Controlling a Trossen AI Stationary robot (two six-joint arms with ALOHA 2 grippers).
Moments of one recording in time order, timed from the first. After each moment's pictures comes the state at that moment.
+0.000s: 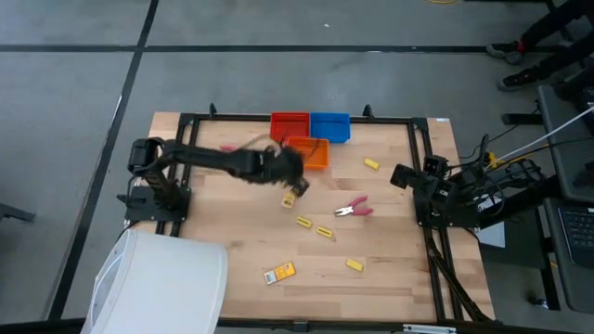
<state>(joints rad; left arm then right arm) 0.08 1.71 1.30 -0.48 -0.42 -0.57 0.31 0.28 0.08 0.82 0.23 0.81</state>
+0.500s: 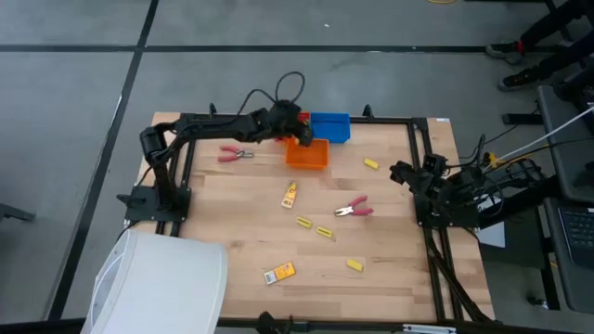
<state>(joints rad) 0.46 1.82 1.30 -0.09 -0.19 -0.46 0.31 0.29 0.08 0.80 0.35 0.75</state>
